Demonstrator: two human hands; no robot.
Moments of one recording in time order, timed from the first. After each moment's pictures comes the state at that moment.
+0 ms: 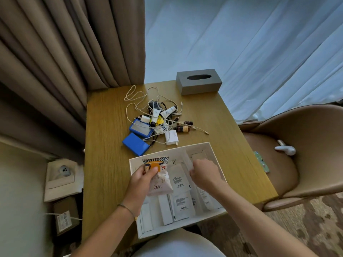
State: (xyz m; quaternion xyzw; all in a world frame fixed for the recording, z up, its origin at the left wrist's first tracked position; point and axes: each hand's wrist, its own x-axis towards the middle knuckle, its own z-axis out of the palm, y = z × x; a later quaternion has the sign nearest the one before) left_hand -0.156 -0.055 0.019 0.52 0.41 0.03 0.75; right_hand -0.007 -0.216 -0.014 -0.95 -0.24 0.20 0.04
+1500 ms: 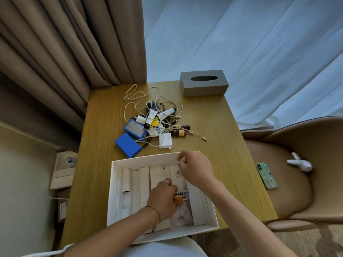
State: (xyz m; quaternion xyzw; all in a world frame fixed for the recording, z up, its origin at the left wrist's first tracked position) left_hand -0.093 -0.148 -0.079 0.94 0.19 -0.15 0.24; right_hand 0.044 -0.220 0.009 -0.91 -0.29 0.21 0.21
